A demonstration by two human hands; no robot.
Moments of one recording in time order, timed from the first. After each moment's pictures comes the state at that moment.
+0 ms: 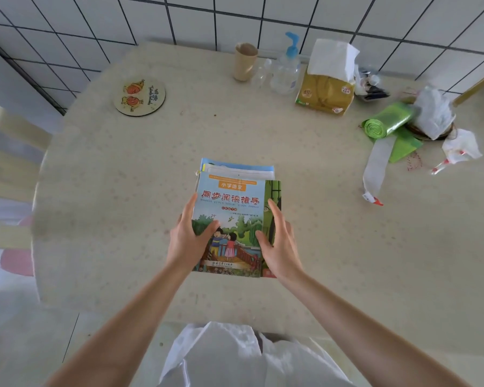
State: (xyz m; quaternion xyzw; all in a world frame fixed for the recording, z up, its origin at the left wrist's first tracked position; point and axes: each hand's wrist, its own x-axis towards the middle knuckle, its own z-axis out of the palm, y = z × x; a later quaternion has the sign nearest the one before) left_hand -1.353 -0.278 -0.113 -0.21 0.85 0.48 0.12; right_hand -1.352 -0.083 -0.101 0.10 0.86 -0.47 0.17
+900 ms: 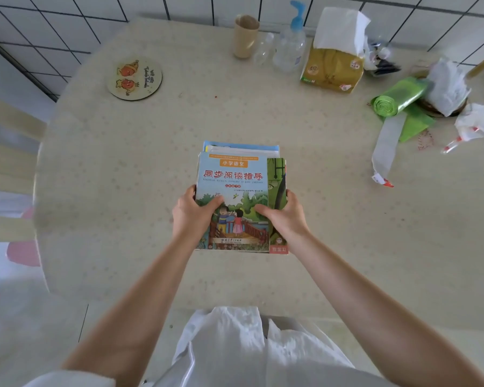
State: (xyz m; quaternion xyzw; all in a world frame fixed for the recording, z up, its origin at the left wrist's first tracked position) left_hand -1.387 -0.282 -0.115 -0.27 0.83 0.47 0.12; right_hand -1.394 -0.091 -0.113 0.28 0.78 -0.52 0.21
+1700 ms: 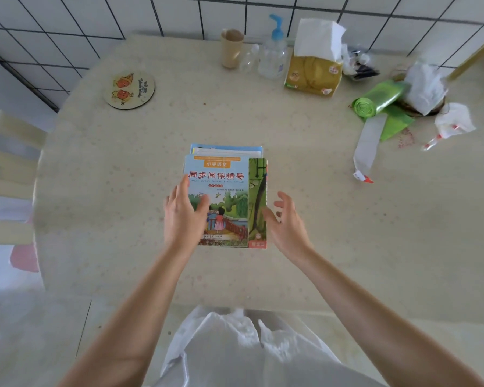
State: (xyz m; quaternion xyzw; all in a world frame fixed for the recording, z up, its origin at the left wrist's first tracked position) left_hand -1.356 -0.254 -0.087 -0.19 0.90 0.38 0.02; right_hand -1.351 -0.055 -0.089 0.14 0.86 -0.45 0.18
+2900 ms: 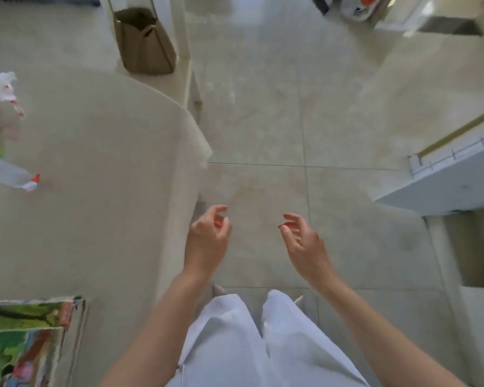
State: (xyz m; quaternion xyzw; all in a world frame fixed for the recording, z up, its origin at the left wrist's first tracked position) left_hand -1.122 -0.046 -0.078 0.53 0.73 0.27 0.32; right_hand -0.931 -0.062 -0.069 0.71 0.52 -0.41 -0.25
